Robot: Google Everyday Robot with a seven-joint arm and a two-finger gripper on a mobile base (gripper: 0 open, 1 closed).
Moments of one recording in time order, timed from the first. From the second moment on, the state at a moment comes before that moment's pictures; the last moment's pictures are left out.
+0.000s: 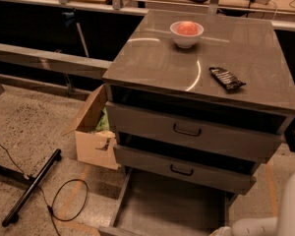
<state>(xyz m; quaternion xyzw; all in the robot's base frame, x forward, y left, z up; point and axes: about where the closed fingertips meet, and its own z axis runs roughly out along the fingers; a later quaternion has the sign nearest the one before) 0.376 -0.261 0.233 -0.48 0.86 0.07 0.16</state>
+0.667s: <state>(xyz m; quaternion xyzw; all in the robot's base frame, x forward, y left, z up) 0.407 -0.364 0.301 -0.46 0.87 -0.10 0.18</state>
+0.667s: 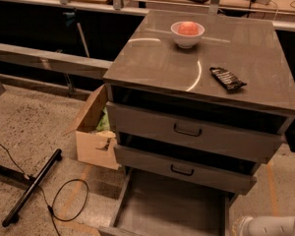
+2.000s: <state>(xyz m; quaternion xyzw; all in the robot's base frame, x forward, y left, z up) 0.410 -0.367 0.301 -0.46 0.86 -0.11 0.18</state>
